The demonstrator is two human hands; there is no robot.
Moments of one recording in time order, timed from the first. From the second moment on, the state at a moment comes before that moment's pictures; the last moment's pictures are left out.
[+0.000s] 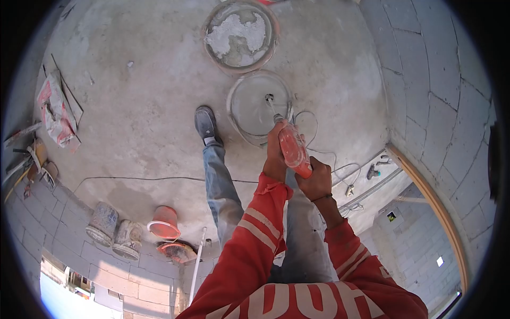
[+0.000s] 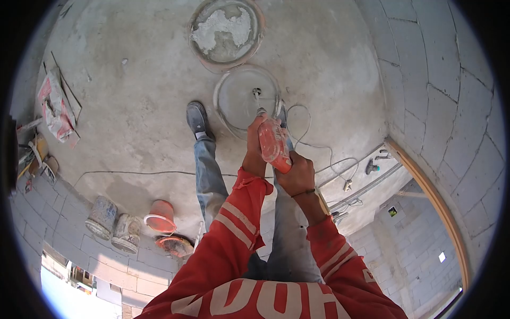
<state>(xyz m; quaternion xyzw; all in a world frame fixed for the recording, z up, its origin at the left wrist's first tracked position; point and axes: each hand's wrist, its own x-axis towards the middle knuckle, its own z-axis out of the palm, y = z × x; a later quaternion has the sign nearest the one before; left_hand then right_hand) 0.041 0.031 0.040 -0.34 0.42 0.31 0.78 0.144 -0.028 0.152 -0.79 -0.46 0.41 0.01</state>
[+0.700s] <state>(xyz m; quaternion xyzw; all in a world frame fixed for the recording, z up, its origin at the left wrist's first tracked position) 0.012 0.029 0.034 -0.37 0.44 0.34 0.74 0.121 -0.024 0.146 -0.76 -0.48 0.43 0.01</state>
